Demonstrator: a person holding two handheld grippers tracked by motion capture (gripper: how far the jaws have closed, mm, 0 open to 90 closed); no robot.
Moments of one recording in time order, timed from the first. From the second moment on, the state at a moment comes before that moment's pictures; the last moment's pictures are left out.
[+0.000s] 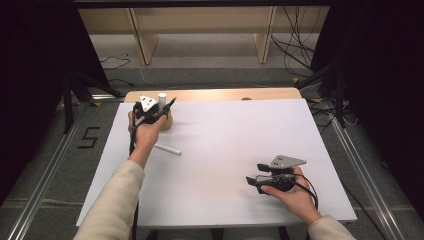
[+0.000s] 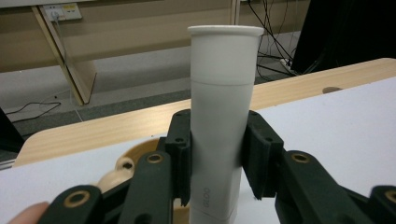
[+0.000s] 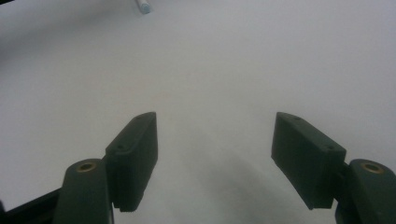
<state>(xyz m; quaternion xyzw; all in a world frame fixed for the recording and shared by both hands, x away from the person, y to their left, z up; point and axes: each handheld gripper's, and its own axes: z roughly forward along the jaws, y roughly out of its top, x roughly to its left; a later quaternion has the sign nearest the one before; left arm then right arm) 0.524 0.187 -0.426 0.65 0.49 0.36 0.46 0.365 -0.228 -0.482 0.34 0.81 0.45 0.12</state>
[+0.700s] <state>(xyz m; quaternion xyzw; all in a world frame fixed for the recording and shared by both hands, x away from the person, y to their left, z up) 0.548 0.193 -0.445 0.64 0.50 0.36 0.46 0.365 -0.226 -0.483 0.34 0.82 0.45 0.12</state>
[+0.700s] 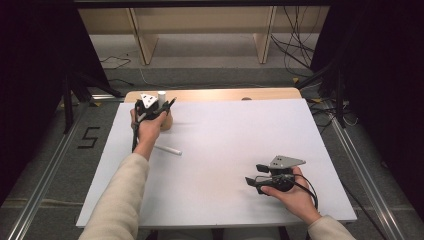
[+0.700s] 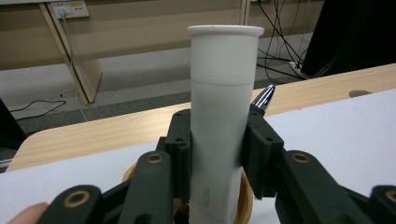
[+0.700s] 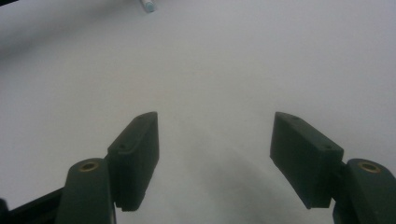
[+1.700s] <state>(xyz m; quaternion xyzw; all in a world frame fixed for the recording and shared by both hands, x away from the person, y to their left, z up) 0.550 0.189 -0.456 0.66 0.51 0.37 0.41 0.365 -0.225 -0.484 0.34 0.82 0.45 0.11</state>
